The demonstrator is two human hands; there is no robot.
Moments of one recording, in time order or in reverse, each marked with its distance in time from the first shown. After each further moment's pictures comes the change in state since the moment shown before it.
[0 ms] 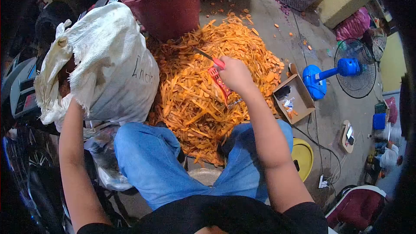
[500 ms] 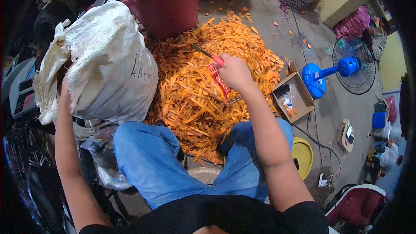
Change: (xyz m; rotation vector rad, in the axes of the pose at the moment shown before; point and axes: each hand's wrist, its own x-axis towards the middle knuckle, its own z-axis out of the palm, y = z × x) left_hand -0.008 -0.024 -0.014 -0.017 0.068 -0.063; right_hand -0.001 -0.002 -0.002 -0.036 -0.019 0.030
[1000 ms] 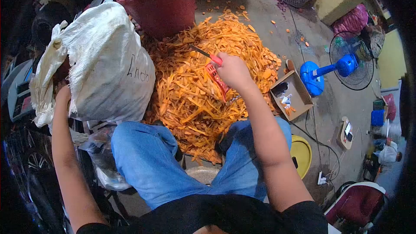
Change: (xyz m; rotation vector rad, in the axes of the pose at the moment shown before) left_hand 0.001 -0.019 -0.013 -0.001 0.101 -0.078; right_hand 0.002 0.010 0.001 -0.043 0.038 -0.092
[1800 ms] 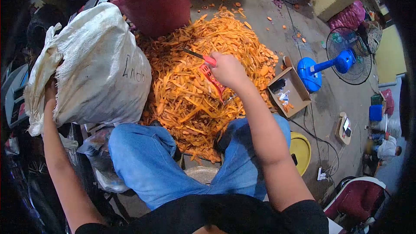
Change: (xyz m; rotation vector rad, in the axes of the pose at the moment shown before) left_hand 0.015 -0.025 -0.031 -0.119 0.119 -0.046; right_hand 0.001 -0.004 0.001 0.017 -0.068 -0.014
